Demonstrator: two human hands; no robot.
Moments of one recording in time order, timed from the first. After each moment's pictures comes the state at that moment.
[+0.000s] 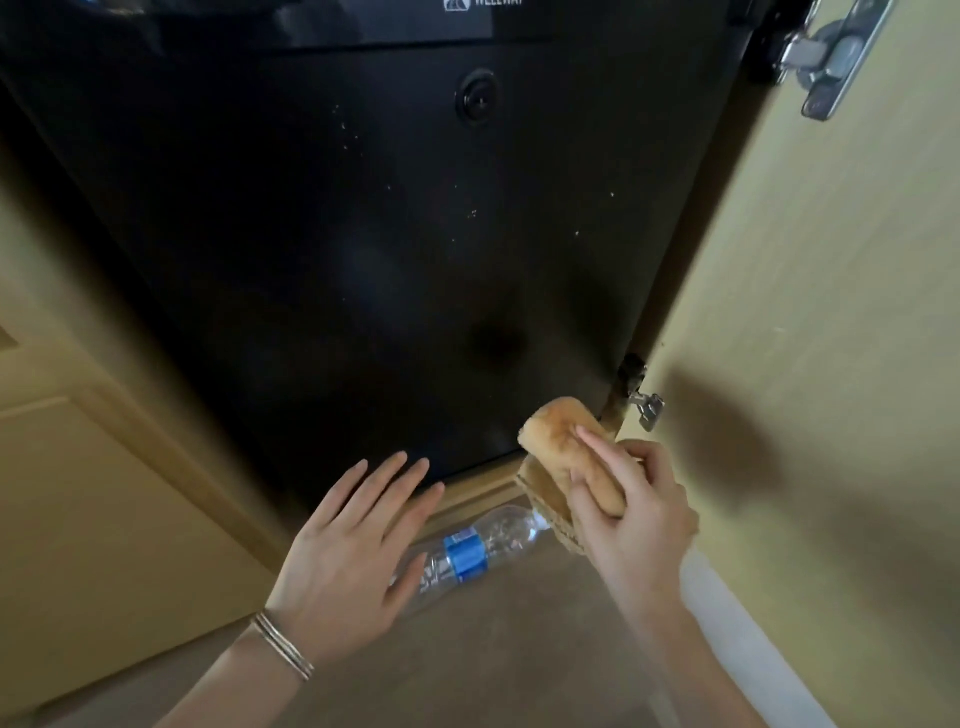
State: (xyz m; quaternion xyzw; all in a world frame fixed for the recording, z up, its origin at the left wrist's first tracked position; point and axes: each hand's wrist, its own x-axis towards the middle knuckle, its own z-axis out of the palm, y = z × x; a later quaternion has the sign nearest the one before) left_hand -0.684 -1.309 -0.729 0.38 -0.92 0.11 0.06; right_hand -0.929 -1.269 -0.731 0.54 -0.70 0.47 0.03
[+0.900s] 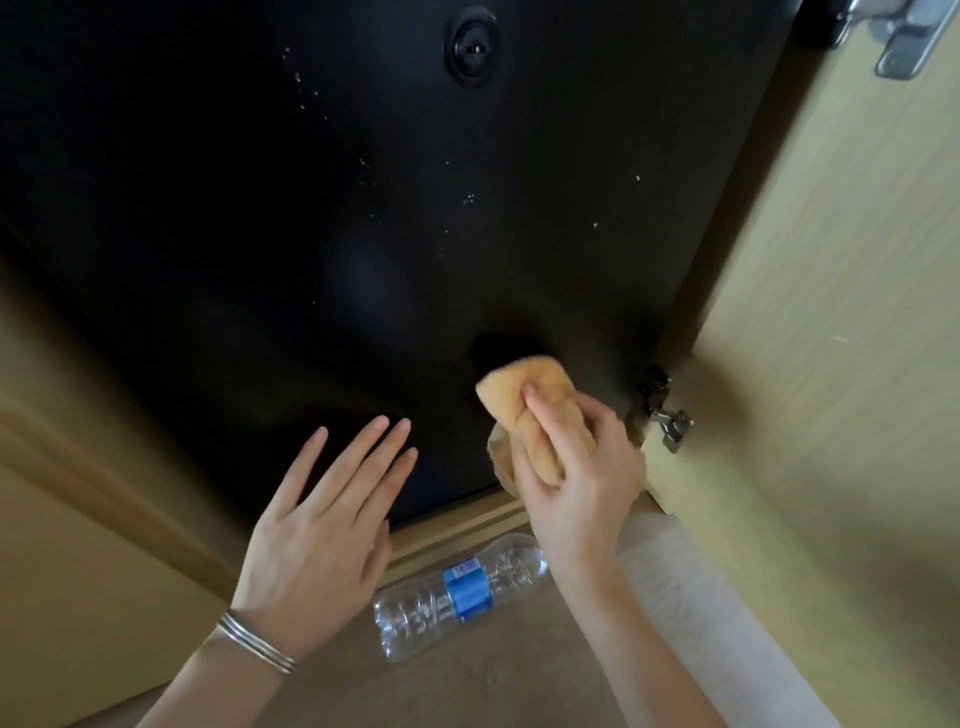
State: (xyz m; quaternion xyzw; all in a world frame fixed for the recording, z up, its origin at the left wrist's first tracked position) left_hand -0.686 -1.350 -0.732 0.41 -0.89 0.19 0.10; right_hand -0.902 -1.345 -0.749 0.58 -0.62 0.51 0.13
